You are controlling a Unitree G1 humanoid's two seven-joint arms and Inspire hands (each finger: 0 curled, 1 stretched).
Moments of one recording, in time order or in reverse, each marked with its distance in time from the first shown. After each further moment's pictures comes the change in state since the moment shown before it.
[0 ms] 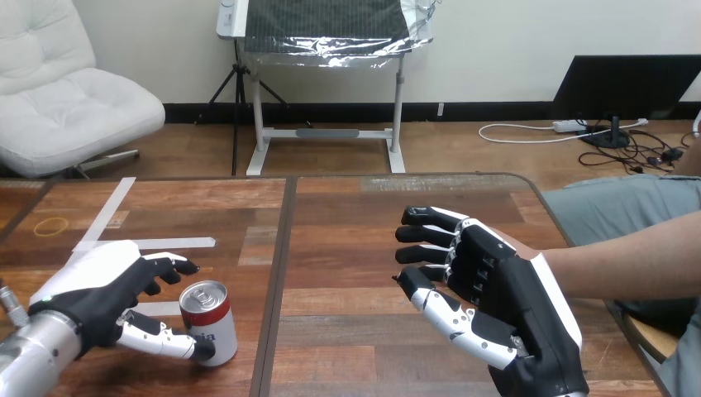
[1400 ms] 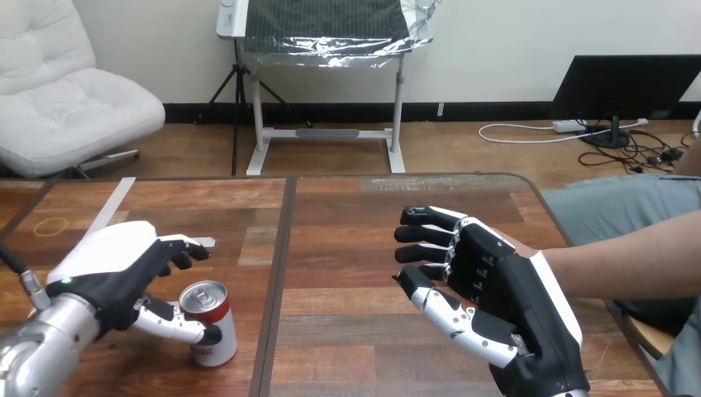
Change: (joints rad) left arm -0.060 -0.022 -0.040 0.026 0.067 -0.024 0.060; right arm -0.007 0.000 -0.010 0.000 0.000 0.007 0.014
